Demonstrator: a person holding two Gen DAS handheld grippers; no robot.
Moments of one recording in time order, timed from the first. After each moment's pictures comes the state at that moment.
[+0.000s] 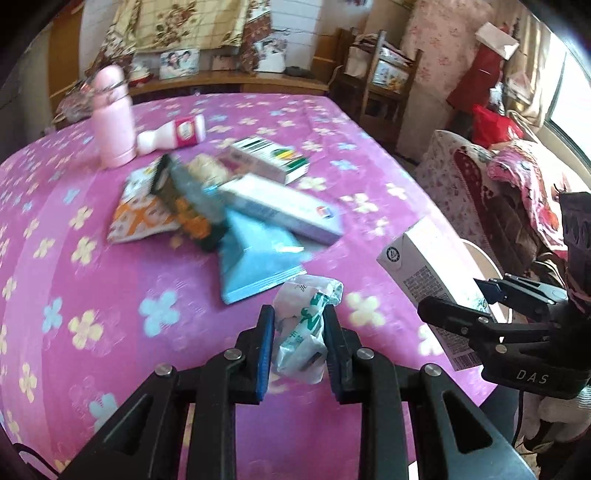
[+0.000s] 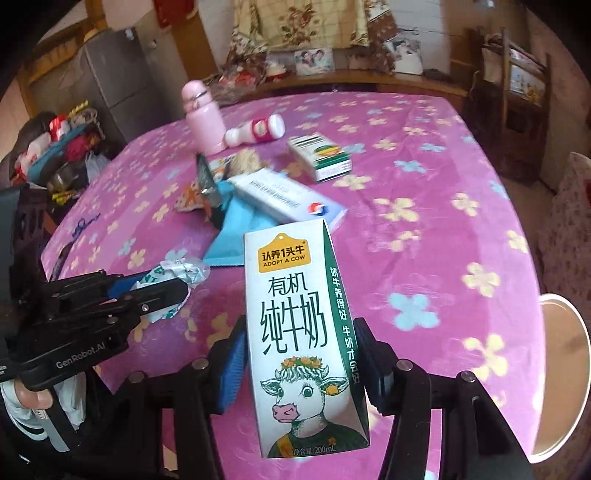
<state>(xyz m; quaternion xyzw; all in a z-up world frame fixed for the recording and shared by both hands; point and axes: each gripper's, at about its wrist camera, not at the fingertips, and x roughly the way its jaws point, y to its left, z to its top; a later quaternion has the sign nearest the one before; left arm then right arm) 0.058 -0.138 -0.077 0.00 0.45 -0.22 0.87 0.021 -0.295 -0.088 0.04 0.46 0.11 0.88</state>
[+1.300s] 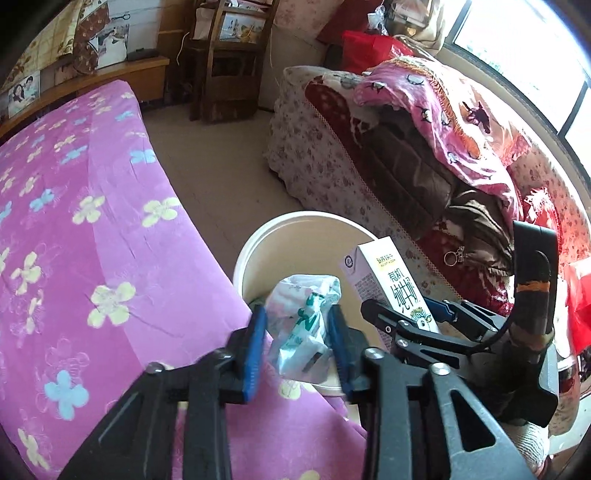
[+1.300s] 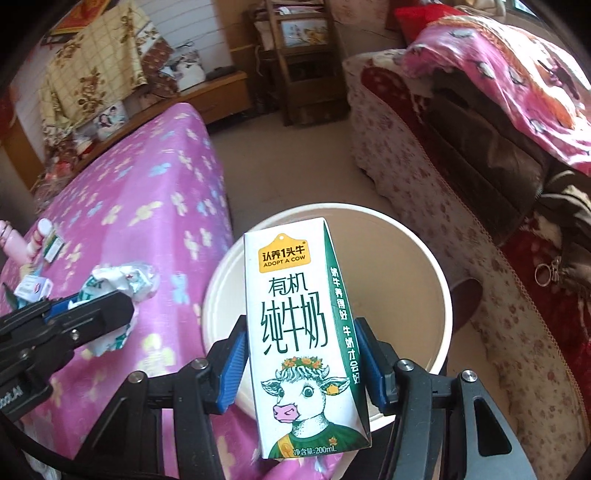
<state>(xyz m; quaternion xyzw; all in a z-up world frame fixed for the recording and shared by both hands) 0.050 -0.447 -0.098 0.06 0.48 -0.42 0.77 -0.053 -0.588 -0.136 0.17 0.46 -0.20 0.85</state>
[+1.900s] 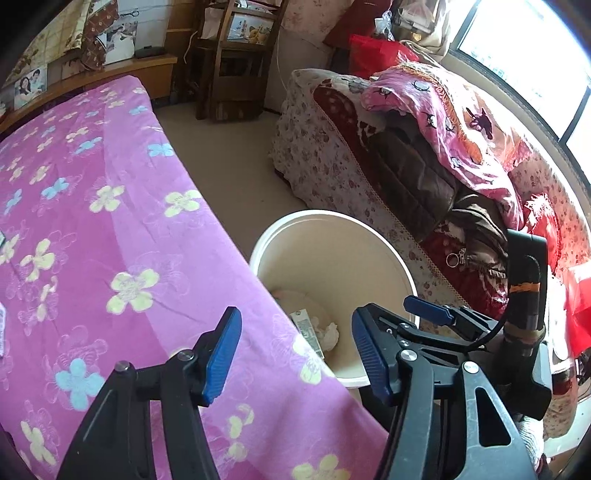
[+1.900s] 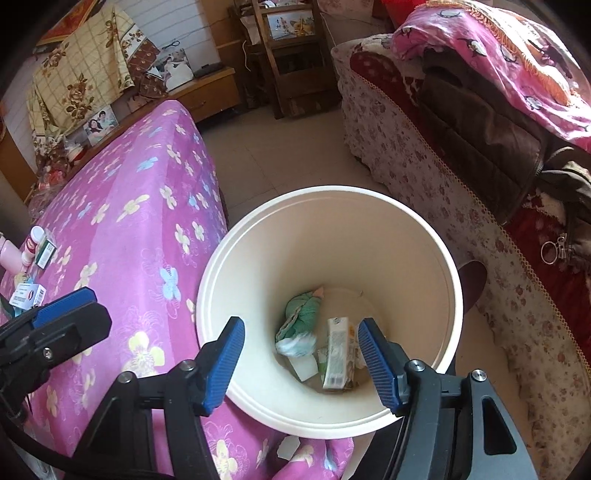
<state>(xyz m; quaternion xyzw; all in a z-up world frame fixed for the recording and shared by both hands) 0.052 -0.424 -0.096 0.05 0.47 -0.42 0.78 -0.053 -0.581 -0.145 0.19 0.46 -0.20 0.84</state>
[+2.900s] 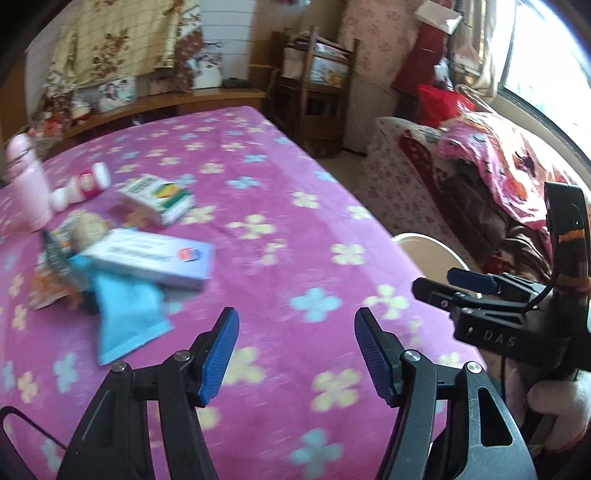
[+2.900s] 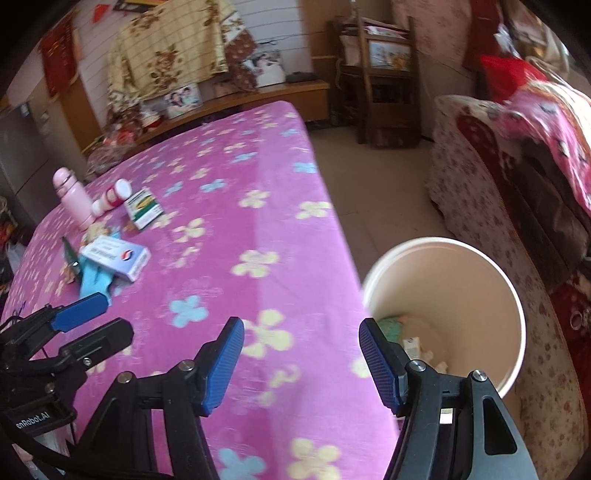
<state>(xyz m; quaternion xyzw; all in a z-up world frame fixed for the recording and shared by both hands) 0.052 -0.231 -0.065 0.04 0.42 -0.30 0.86 -0.006 -0.426 -0.088 0.10 0.44 -0.08 0.89</state>
